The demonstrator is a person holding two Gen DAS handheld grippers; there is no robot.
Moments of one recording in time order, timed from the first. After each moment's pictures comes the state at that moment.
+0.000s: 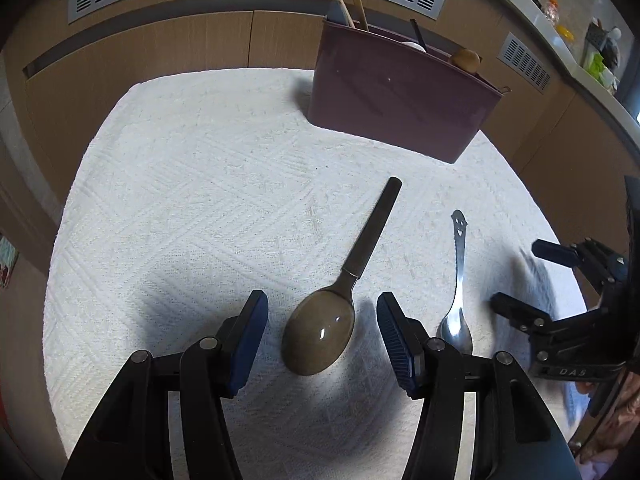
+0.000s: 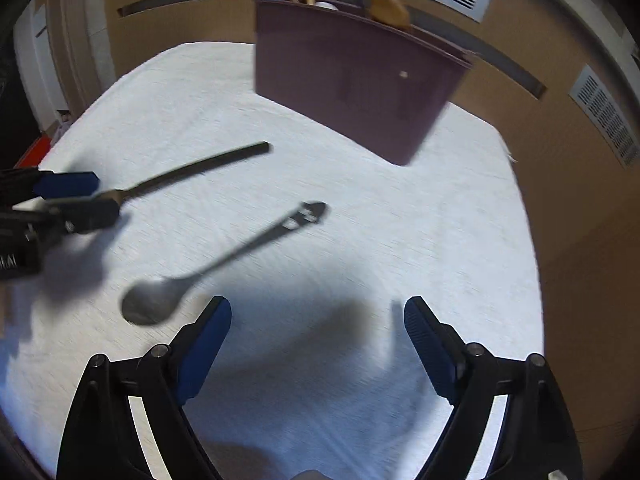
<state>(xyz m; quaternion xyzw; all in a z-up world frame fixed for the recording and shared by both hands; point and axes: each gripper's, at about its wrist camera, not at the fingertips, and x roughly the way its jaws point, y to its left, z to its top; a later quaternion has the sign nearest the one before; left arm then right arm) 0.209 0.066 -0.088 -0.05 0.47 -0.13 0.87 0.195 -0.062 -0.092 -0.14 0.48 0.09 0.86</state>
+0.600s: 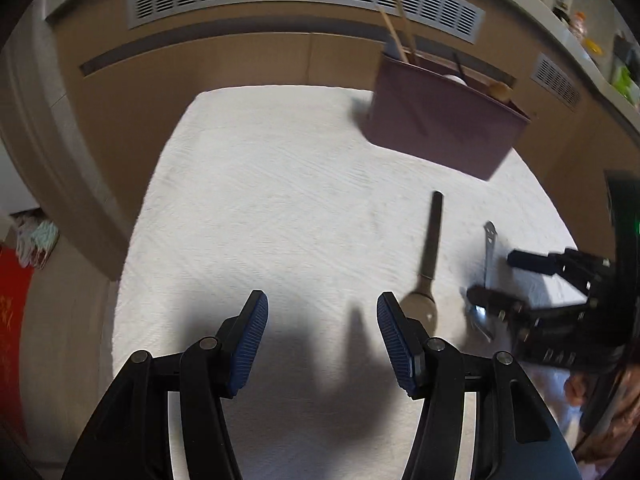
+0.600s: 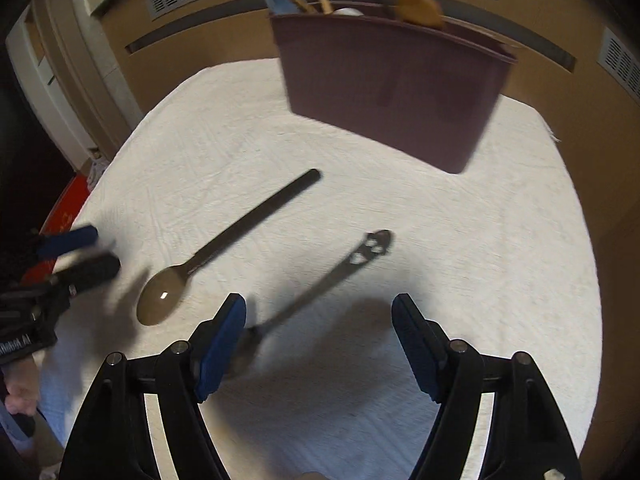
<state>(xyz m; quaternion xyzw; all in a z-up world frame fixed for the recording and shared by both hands) 0.178 0.093 -0.061 -0.05 0.45 -0.05 0.89 0.213 -0.010 -0.092 -0.07 0.50 0.17 0.85</state>
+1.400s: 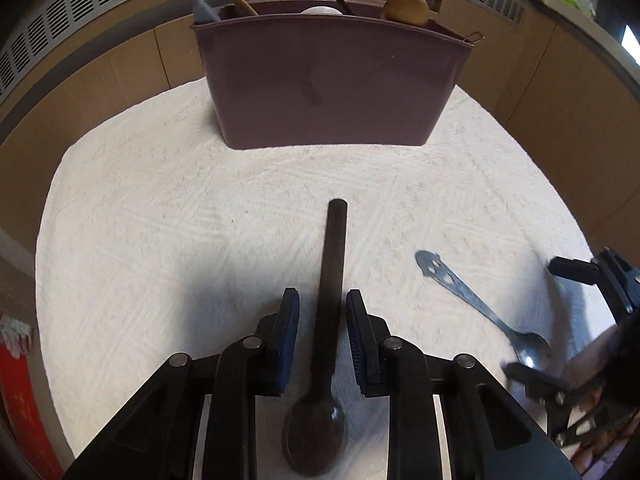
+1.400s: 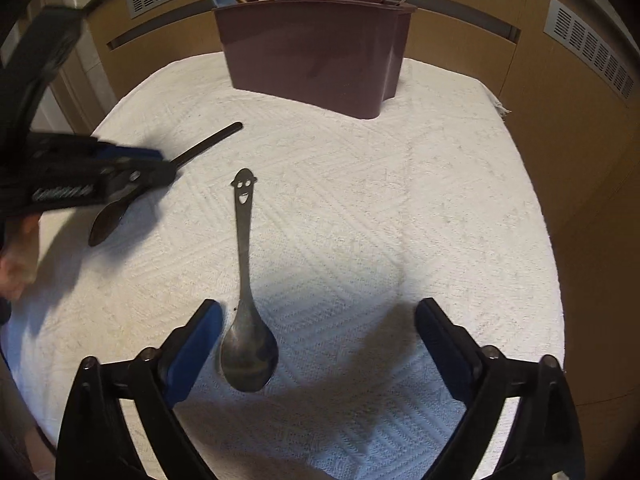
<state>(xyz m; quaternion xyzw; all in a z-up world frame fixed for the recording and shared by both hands) 0.259 -0.008 -0.079 0.07 0.50 -0.17 0.85 0.177 -0.092 -0.102 -0.07 0.49 0.13 0.86</state>
